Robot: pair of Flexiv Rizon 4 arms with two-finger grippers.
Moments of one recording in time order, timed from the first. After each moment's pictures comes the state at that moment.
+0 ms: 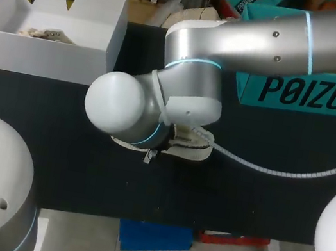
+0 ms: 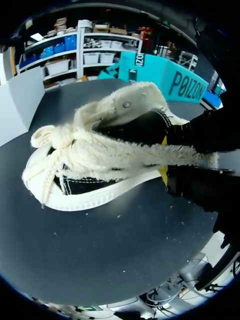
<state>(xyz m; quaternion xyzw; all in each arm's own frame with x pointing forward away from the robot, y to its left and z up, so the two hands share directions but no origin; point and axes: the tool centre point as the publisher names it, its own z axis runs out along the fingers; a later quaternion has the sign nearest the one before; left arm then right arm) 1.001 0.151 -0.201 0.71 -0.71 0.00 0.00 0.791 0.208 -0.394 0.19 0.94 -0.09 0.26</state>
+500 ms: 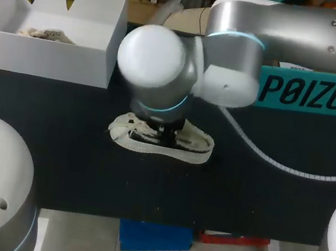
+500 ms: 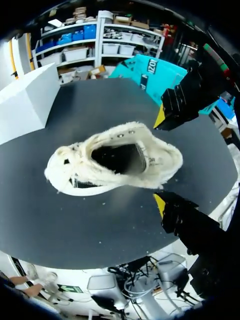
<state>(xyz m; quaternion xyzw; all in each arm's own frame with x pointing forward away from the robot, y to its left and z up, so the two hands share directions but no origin) 1.001 0.151 -0.201 0.71 -0.71 0.00 0.00 0.790 0.194 -0.321 0.11 0.97 -0.06 0.21</state>
